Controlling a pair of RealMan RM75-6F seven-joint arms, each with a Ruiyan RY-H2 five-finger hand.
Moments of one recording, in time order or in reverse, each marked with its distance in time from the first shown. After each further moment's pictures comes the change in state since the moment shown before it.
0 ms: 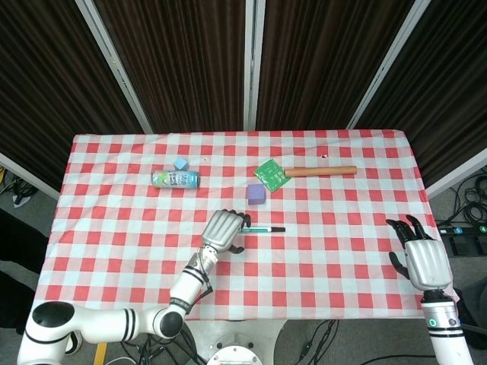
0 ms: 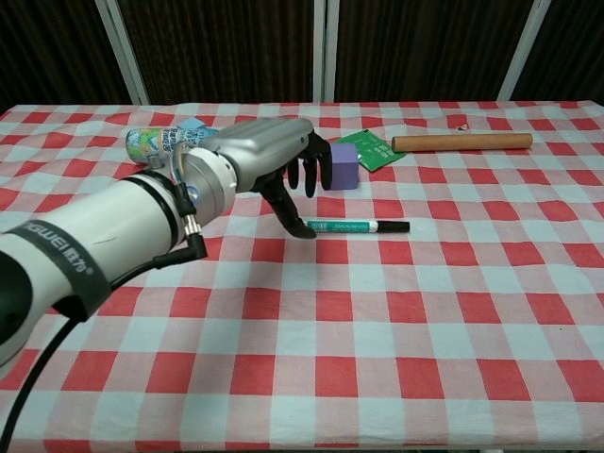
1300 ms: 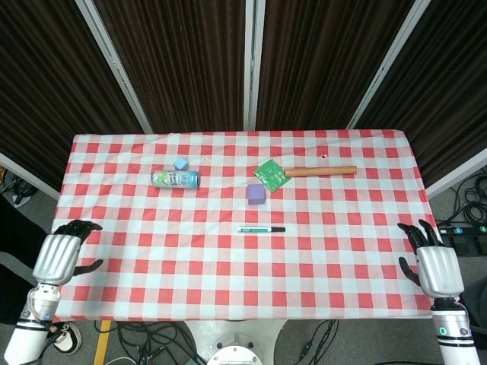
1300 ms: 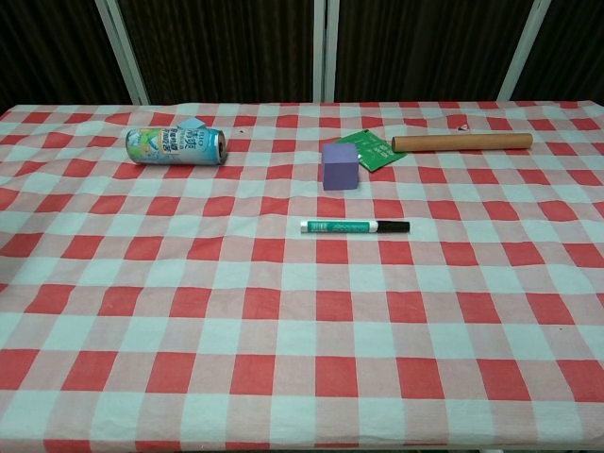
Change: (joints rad) left arm 0.646 0.713 0.270 -0.222 0.564 0.375 -0.519; right arm -0.045 0.021 -0.011 -0.001 -0.017 0.042 0.022
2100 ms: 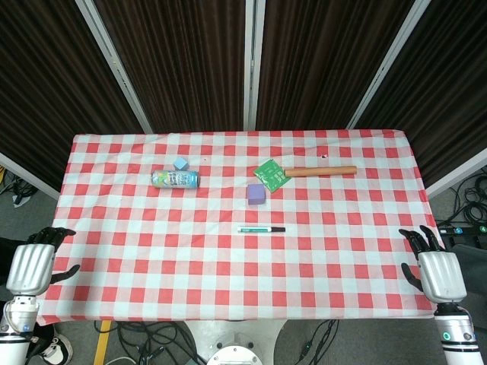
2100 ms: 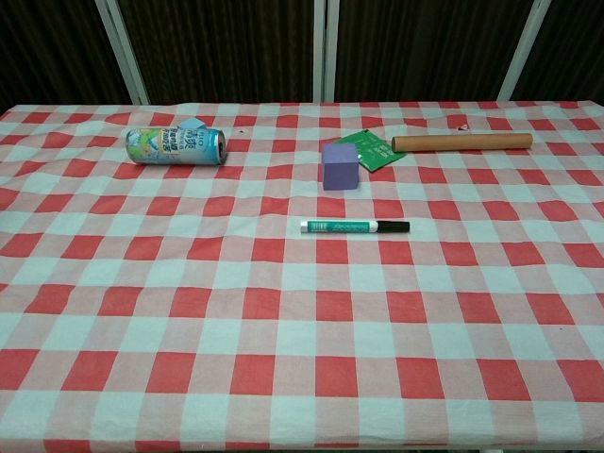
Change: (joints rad) left arm 0.088 0.004 0.024 0.096 -0.004 0.103 -0.034; right arm -0.015 0.015 -0.026 0.017 -0.002 -0.012 0.023
